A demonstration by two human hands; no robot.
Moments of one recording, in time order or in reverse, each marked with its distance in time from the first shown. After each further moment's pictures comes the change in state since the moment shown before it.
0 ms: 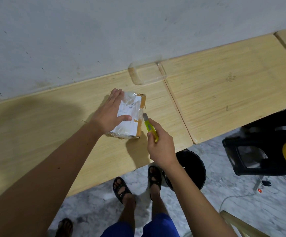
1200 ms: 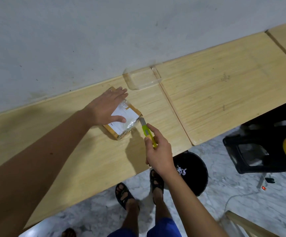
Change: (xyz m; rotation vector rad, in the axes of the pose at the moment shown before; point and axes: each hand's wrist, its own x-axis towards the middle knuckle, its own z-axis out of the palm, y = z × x) left_hand 0.049 -0.014 -0.034 0.414 -0.074 0.407; right_hand -0.007 -0.002 0.002 0.240 0.021 0.129
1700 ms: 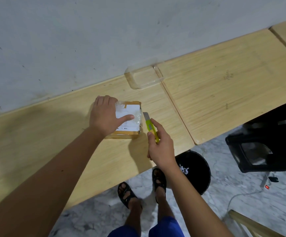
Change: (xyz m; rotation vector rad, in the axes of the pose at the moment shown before) left_hand -0.018 0.032 0.034 -0.057 0.336 -0.450; right_hand 0.011 -0.002 0.004 0.015 0.058 -0.022
